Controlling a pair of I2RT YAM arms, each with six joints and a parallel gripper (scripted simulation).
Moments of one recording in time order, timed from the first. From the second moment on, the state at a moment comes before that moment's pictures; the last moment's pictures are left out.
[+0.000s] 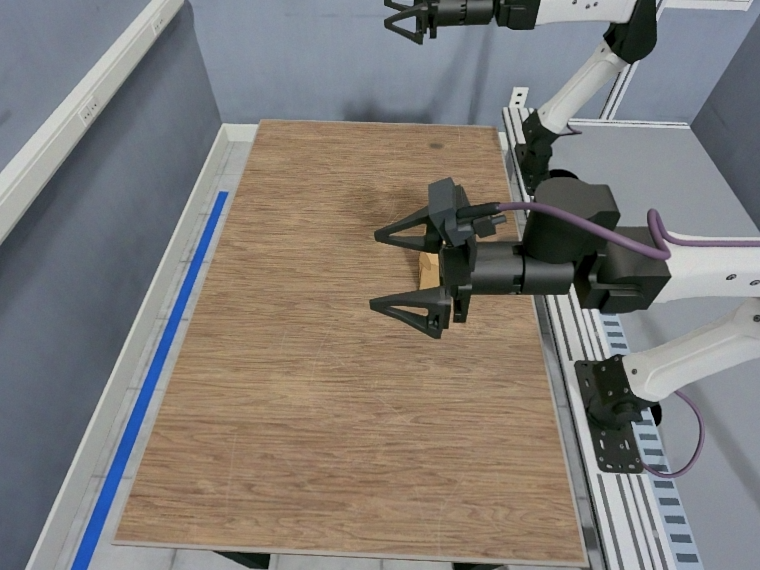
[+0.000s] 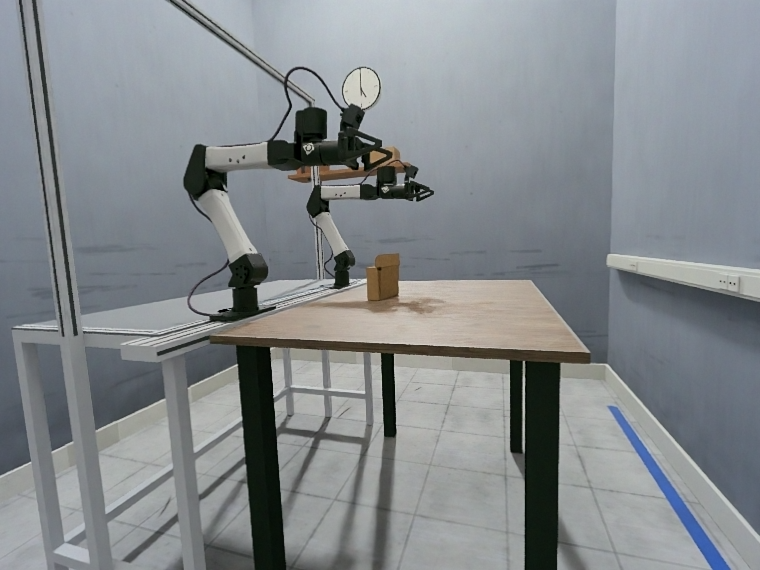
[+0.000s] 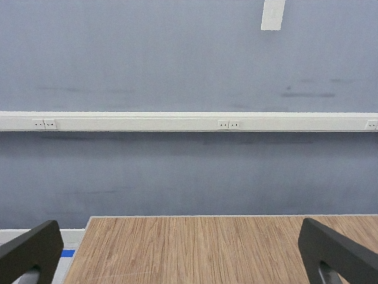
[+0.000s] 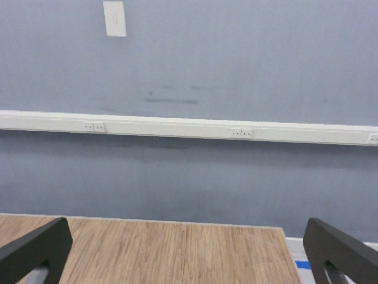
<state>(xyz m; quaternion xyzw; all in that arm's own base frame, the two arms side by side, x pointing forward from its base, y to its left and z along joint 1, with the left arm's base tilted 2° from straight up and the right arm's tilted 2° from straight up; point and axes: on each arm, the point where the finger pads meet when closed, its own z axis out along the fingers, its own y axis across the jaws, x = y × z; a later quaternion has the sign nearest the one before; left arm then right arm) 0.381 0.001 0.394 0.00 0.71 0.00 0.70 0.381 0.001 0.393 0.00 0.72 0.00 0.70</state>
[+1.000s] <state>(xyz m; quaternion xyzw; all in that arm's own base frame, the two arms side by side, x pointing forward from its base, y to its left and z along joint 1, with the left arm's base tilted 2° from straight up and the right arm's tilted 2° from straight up) 0.330 -0.074 0.285 0.02 0.91 -0.01 0.42 0.329 0.081 0.286 -0.01 0.91 0.02 0.42</state>
